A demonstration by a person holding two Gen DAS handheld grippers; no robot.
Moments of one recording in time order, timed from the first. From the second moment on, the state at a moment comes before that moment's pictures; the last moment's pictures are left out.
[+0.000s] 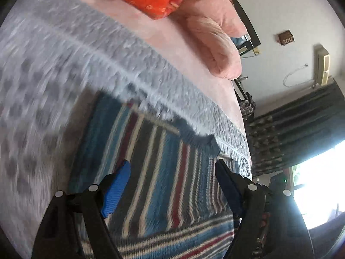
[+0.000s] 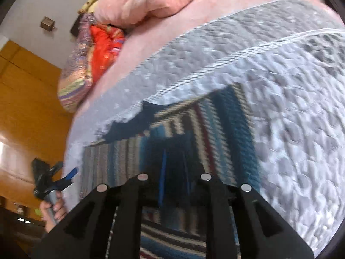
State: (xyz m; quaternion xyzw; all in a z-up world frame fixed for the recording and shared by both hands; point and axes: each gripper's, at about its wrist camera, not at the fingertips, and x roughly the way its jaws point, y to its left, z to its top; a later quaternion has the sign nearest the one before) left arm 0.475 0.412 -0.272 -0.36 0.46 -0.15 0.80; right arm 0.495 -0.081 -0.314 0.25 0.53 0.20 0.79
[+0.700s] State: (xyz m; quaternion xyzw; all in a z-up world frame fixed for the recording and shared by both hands) left arm 0.430 0.399 -0.307 -0.26 0.54 -0.14 0.79; right arm 0.464 -0.064 -0.349 0.24 0.59 0.23 0.74
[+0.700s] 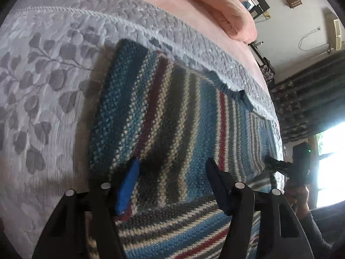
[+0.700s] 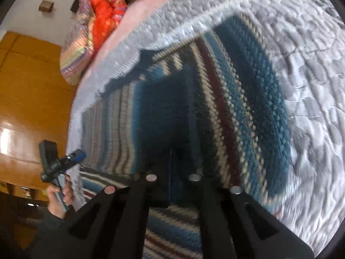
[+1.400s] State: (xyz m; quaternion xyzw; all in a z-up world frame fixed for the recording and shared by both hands) left arm 0.217 0.414 -0.287 -0.33 0.60 -0.15 0.71; right arm 0.263 -0.159 -0.313 0.25 0.64 0.16 0.71
